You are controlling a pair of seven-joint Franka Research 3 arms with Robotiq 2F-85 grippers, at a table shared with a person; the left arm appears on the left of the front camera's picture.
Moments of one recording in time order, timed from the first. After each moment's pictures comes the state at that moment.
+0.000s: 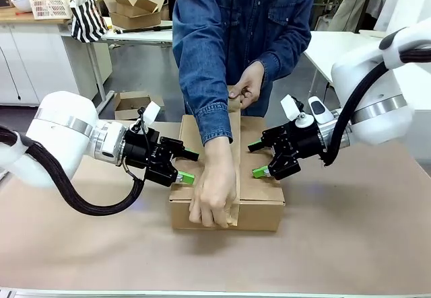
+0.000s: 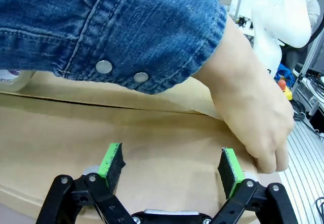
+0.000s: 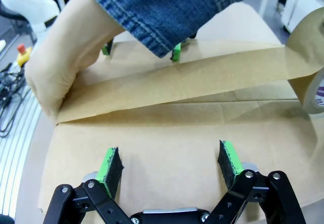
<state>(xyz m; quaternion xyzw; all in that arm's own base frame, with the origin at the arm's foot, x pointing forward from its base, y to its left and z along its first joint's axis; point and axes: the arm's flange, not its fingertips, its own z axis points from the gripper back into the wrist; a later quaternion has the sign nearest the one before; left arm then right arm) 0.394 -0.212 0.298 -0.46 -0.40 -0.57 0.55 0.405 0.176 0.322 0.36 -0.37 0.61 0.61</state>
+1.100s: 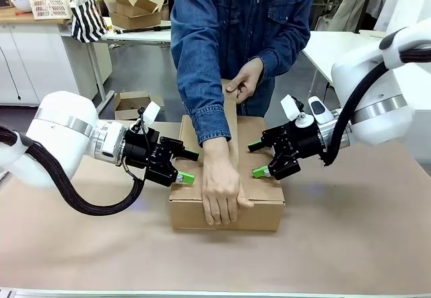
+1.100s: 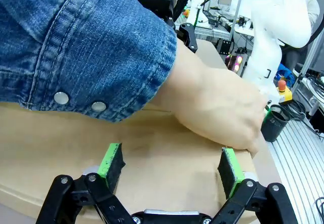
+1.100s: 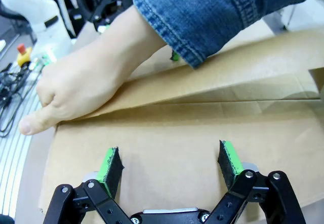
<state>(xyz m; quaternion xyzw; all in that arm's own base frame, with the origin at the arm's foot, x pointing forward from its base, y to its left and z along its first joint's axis) 0.394 -0.212 0.298 -0.46 -0.40 -0.57 0.55 0.406 0.176 0.323 0.36 -0.37 0.61 0.61</state>
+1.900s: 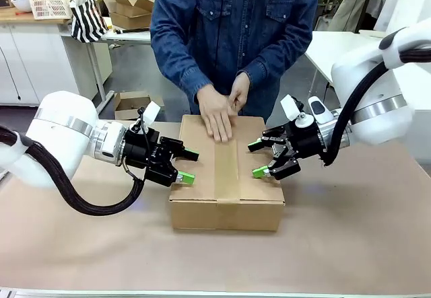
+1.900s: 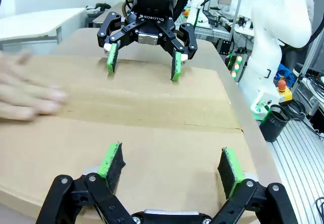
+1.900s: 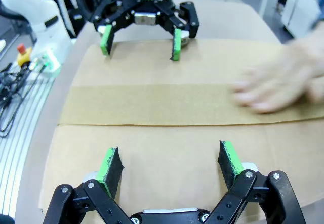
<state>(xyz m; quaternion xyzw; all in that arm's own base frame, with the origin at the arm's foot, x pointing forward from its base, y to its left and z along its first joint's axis) 0.394 -0.212 0.298 -0.46 -0.40 -0.57 0.55 0.406 0.176 0.323 0.36 -0.37 0.61 0.61</state>
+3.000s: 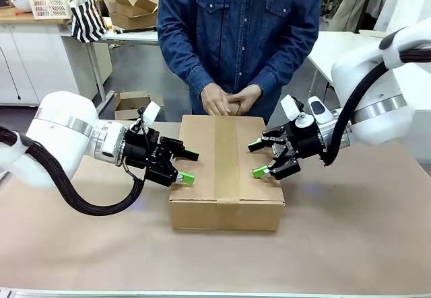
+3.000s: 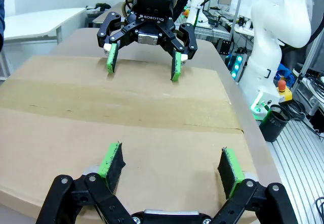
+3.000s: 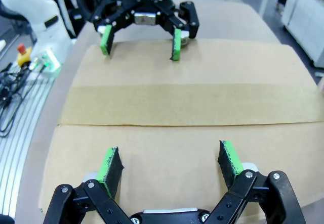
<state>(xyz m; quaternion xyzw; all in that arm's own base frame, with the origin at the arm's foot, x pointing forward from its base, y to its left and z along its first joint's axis) 0.394 -0.212 0.298 -0.46 -0.40 -0.57 0.55 0.406 0.176 0.323 0.36 -0.37 0.61 0.61</state>
